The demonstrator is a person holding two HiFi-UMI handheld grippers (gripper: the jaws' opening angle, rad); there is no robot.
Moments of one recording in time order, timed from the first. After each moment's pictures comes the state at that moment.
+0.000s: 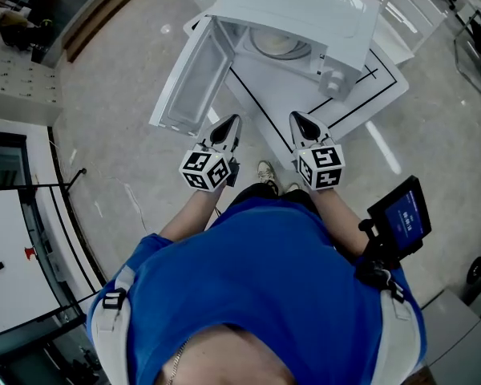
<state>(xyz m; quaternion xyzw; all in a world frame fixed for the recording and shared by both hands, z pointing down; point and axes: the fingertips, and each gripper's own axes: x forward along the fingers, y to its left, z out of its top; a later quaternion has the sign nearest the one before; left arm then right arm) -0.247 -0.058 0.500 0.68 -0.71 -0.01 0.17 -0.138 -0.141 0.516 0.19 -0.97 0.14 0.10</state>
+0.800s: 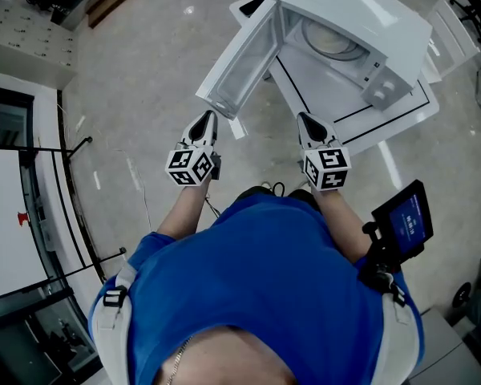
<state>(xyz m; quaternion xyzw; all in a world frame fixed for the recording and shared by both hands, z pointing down) -0.400 0.098 0.497 0.57 -0.81 -0.01 0.15 -0.225 -0.050 0.510 0.14 -0.97 0.13 0.12</state>
